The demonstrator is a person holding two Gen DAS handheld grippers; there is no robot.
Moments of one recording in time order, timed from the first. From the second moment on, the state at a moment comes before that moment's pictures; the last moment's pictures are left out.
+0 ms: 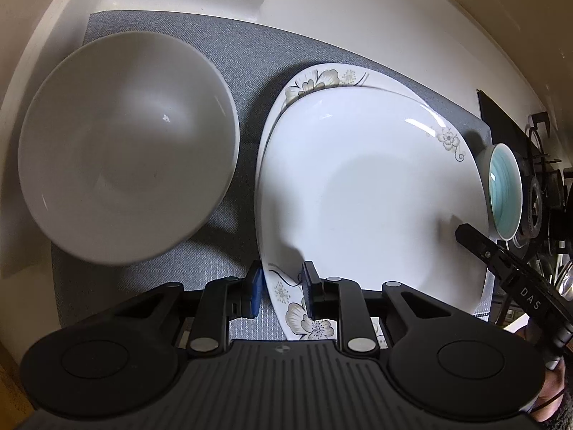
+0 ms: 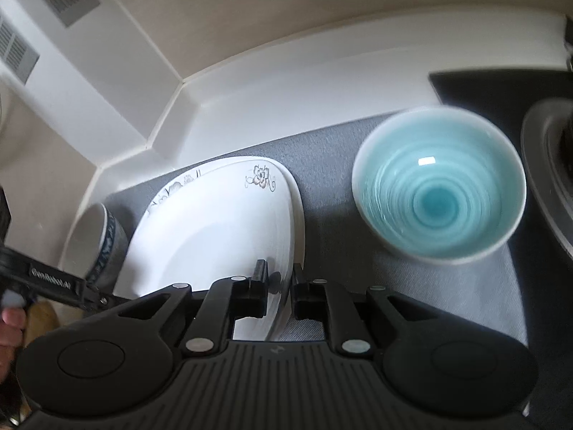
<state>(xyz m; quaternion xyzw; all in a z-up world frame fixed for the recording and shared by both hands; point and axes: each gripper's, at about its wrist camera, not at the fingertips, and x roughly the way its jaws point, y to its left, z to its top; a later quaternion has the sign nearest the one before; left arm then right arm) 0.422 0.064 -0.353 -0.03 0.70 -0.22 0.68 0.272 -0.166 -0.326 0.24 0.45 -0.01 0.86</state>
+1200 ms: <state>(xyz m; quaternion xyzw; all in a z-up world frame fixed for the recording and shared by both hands) 0.402 0.130 -0.339 -0.07 0.65 -0.26 0.71 0.259 -0.137 -0.326 0.20 0.48 -0.05 0.85</state>
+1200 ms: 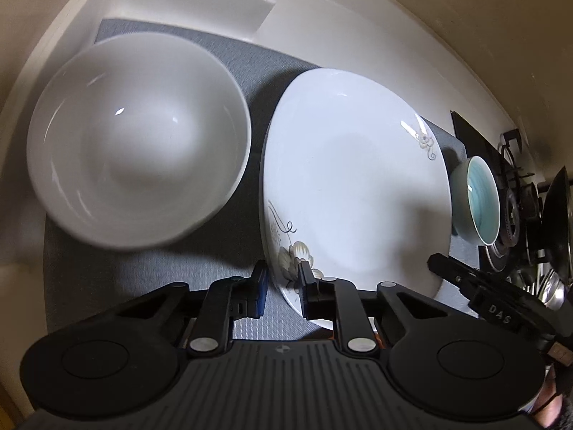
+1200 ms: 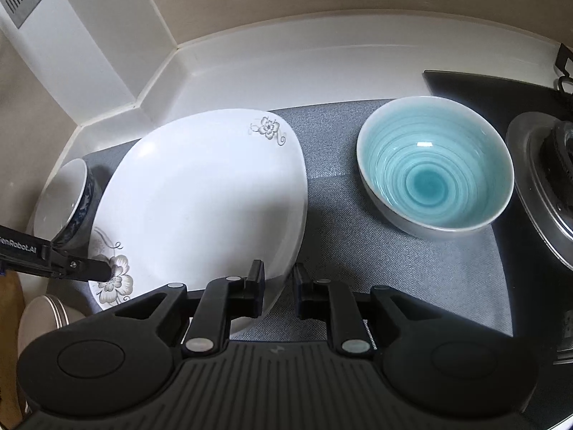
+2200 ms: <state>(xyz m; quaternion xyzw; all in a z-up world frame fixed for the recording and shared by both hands) 0.310 0.077 -0.296 0.08 0.63 -0.29 0.72 0.141 -0.149 -0.339 0.20 0.51 -0.07 0.83</state>
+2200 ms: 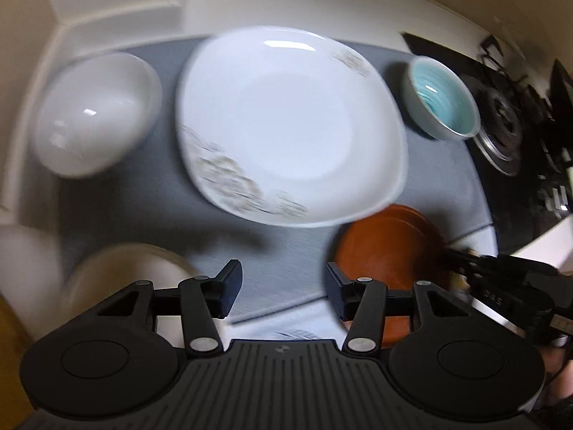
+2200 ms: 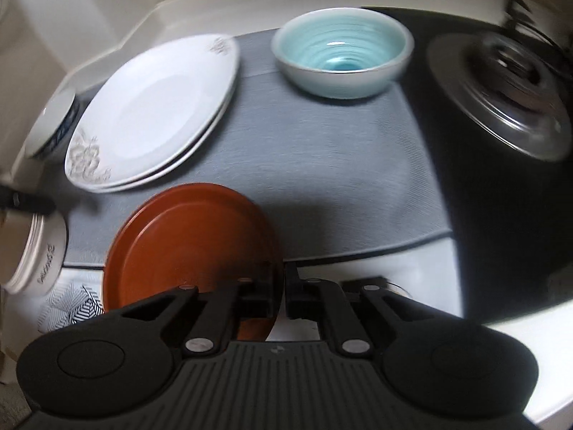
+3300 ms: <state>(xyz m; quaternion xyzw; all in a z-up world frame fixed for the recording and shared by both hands) 0.289 0.048 -0.363 0.05 0.69 -0.32 0.65 0.106 -0.121 -0.347 0.15 0.48 -0.10 0.86</state>
